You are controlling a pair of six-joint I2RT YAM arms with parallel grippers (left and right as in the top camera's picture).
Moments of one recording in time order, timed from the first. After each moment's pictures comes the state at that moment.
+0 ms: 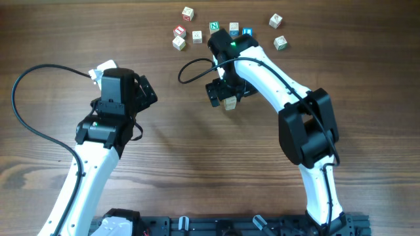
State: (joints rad) left arm -0.15 1.21 0.93 -0.56 -0.29 -0.54; right arm 0.53 2.28 1.91 -1.22 -0.06 0.15
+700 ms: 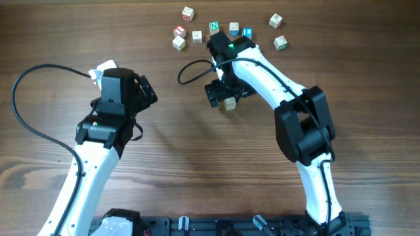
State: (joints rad) left arm -0.15 1.21 0.93 -0.56 -0.29 -0.54; right arm 0.53 2.32 1.91 -1.19 -0.06 0.15
